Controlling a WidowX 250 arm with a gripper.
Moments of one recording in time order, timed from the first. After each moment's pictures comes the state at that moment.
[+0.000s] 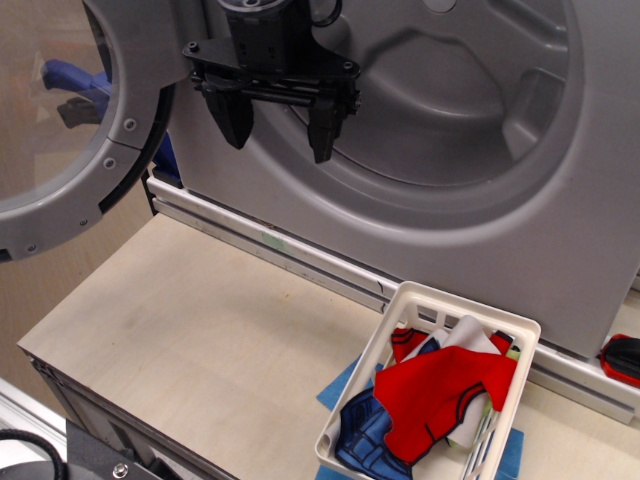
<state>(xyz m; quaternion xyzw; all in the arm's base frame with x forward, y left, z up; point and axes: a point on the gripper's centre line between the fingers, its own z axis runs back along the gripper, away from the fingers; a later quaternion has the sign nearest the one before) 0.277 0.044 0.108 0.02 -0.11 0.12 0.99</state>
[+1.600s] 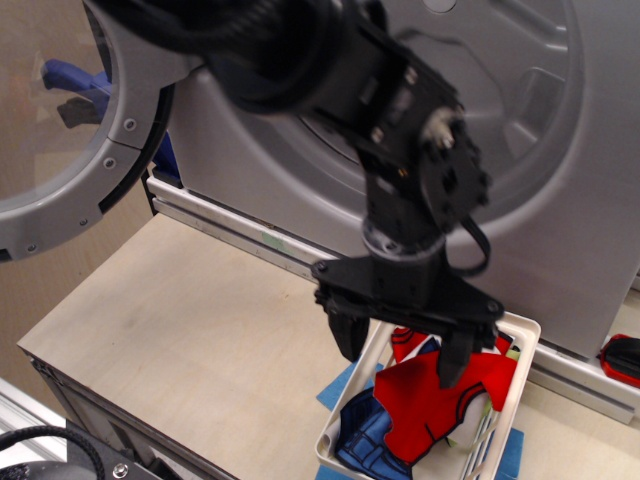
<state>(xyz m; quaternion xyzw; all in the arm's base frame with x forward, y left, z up) 0.216 -0.079 0.026 -0.01 -0.04 0.08 1.00</state>
